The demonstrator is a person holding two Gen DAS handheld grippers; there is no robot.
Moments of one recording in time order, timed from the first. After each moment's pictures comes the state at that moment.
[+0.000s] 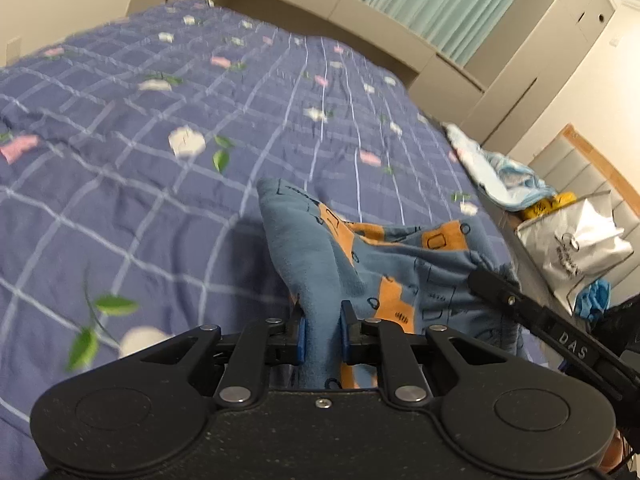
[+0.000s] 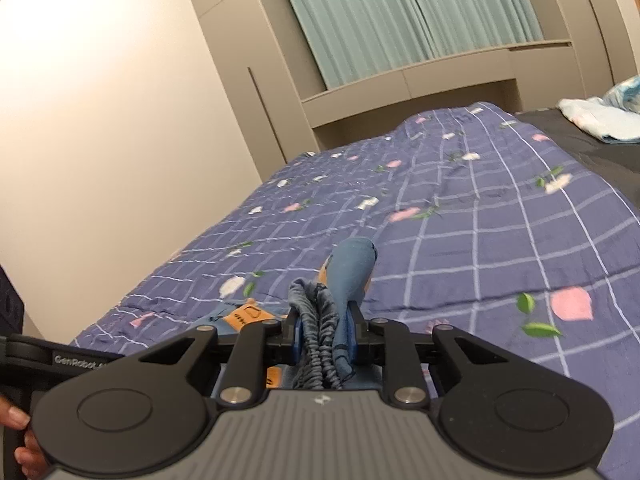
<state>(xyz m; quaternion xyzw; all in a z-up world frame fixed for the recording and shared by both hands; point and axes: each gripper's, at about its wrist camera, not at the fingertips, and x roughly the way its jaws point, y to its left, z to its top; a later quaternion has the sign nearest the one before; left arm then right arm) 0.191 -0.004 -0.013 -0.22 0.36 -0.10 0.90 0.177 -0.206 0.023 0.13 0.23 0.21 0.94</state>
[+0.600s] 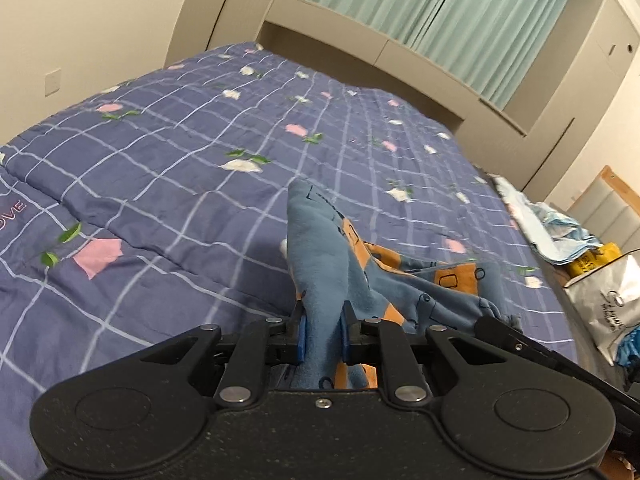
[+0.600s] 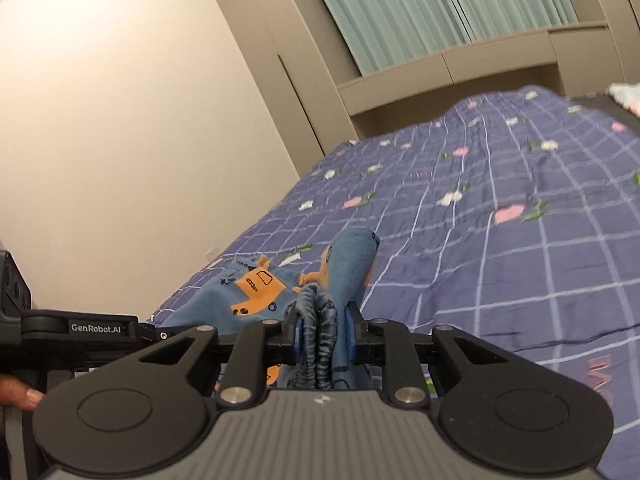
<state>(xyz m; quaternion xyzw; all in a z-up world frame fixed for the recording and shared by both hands) 0.254 0.108 -0.005 -0.21 0.33 -0.03 0.92 0.248 -0.100 0.016 0.16 0.26 0.25 0.92</state>
